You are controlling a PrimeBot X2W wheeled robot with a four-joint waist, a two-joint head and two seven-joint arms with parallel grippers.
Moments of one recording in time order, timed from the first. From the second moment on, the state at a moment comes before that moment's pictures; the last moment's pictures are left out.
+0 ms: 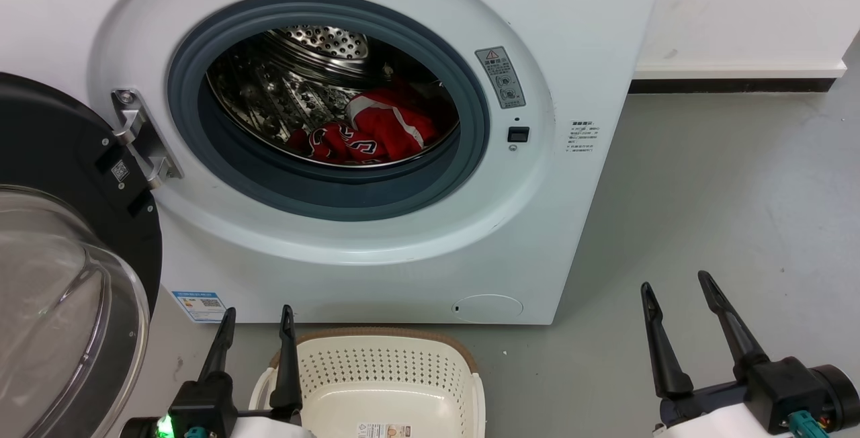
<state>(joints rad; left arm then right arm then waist) 0.10 0.06 -0.06 0.04 -0.10 0.05 -0.25 0.10 -0.05 0.05 -0.06 -0.01 0.13 -0.25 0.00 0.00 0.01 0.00</state>
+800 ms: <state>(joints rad) 0.12 0.05 -0.05 0.06 -0.06 0.03 -0.26 0.12 -0.05 0.05 -0.04 -0.05 0.13 -0.26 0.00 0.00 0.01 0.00</state>
